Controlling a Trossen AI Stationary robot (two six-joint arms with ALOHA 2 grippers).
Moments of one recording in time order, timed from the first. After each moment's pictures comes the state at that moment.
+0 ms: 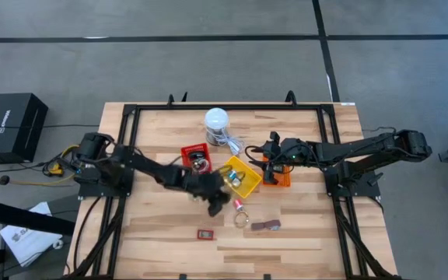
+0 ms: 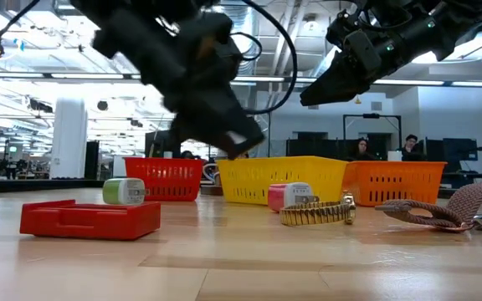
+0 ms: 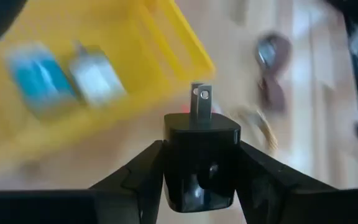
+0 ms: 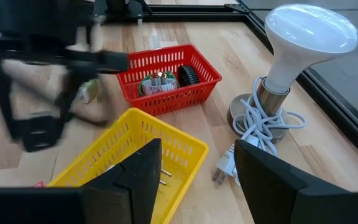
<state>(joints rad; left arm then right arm) -0.18 1.74 0.92 0.10 -0.06 -0.58 -0.04 1.22 0.58 0.18 0.18 -0.01</state>
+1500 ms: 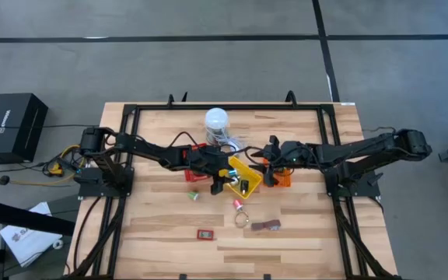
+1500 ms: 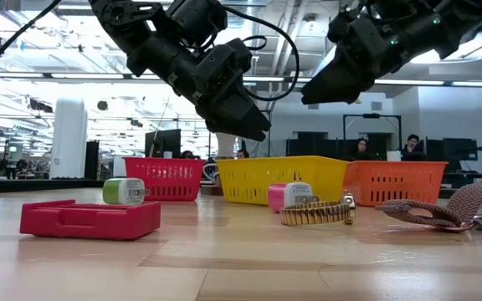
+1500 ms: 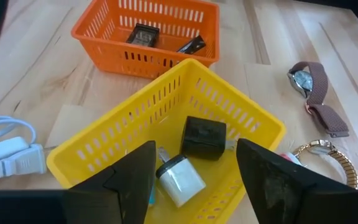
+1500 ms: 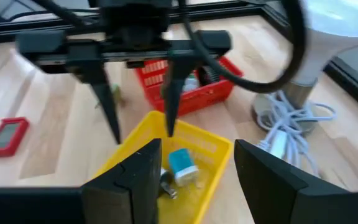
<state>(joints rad) 0.03 1.73 0.92 0.22 0.05 -0.10 0.00 1.22 0.58 0.18 0.16 0.11</state>
